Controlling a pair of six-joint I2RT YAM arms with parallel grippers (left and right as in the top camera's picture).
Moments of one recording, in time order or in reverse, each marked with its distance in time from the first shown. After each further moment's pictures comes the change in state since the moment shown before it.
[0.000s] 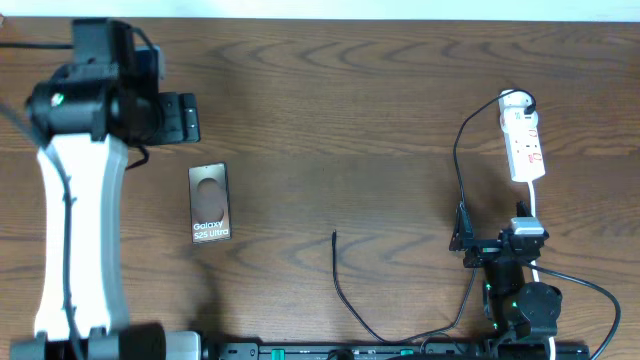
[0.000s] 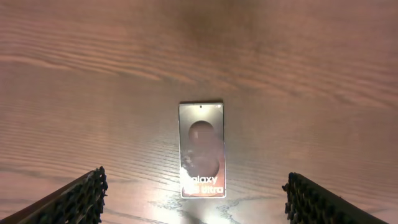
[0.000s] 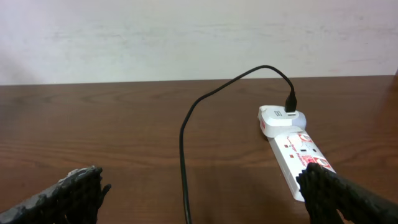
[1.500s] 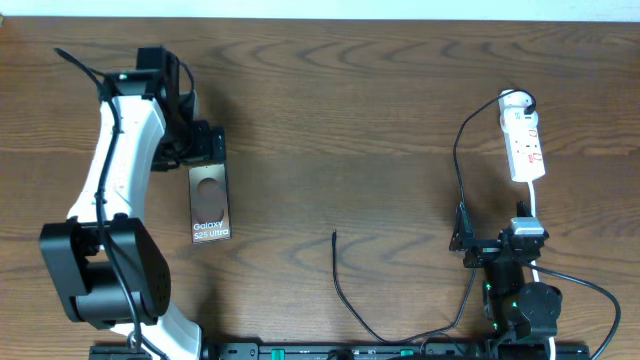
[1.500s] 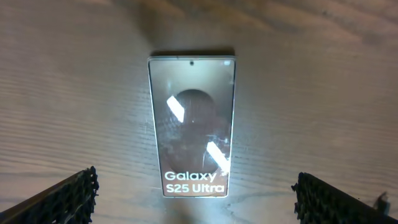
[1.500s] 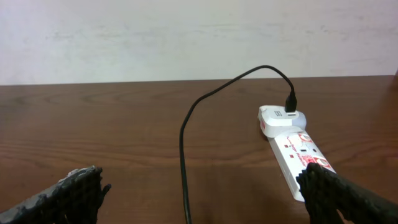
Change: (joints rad) left arm 0.000 0.251 -0.233 0.109 0.045 -0.027; right arm 0.000 0.000 0.000 0.000 0.000 0.000
